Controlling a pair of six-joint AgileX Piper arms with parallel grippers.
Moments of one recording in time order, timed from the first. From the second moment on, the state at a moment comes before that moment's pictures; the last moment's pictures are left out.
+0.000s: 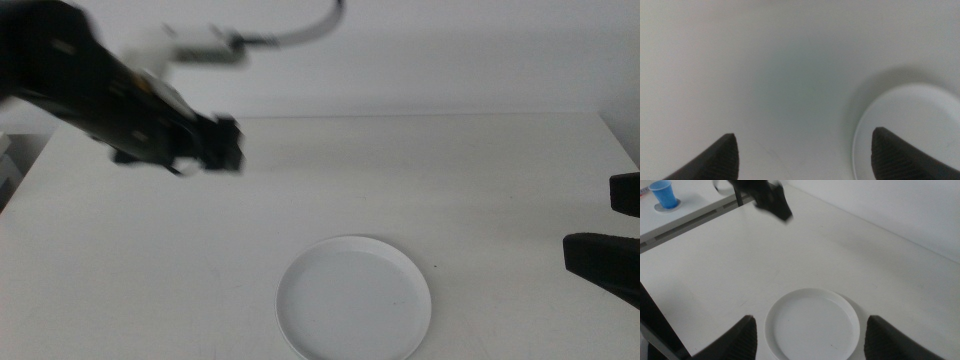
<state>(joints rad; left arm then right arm) -0.33 1.48 -1.23 -0.16 0.78 -0.01 0.47 0.65 -0.85 0.44 0.77 -0.41</state>
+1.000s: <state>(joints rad) -0.27 0.88 -1.05 -0.12 0.71 0.03 0.47 0.65 -0.85 0.44 0.77 -0.41</state>
